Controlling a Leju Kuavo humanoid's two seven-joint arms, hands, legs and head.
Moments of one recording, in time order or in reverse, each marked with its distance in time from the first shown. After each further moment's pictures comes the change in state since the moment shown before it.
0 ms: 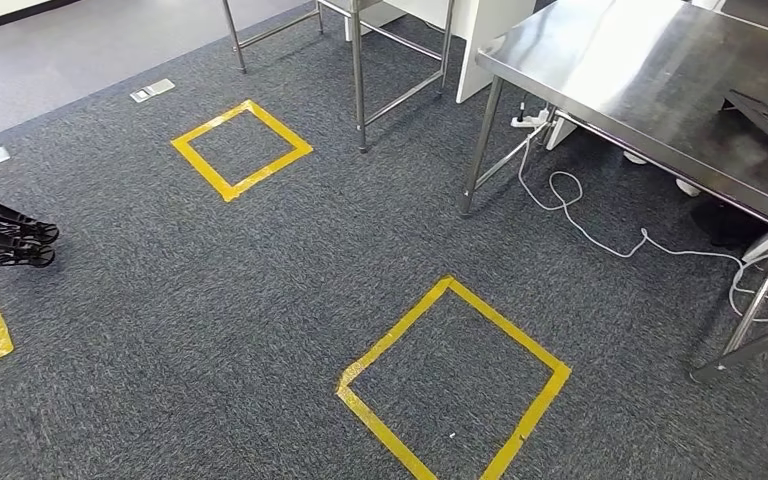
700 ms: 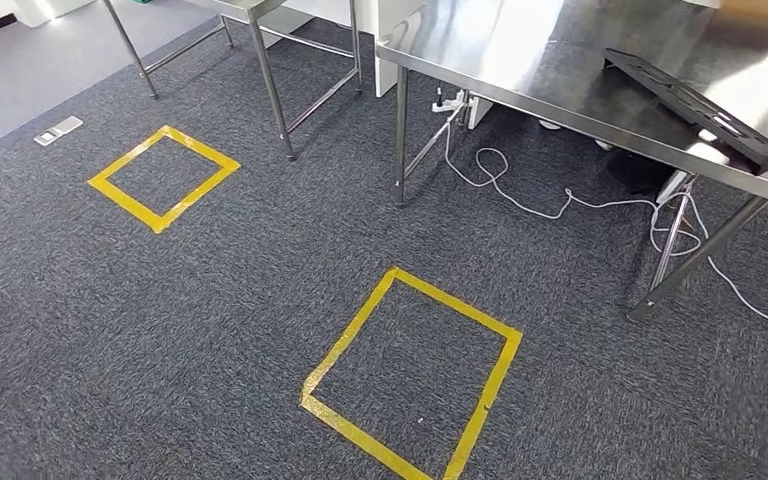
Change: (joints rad) left arm -0.006 -0.001 -0.002 0.000 -0.015 -0.014 -0.003; right arm -0.007 -0.013 0.000 0.000 -0.014 -0.013 -0.002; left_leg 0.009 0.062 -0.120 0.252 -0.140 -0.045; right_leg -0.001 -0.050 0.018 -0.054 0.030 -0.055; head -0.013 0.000
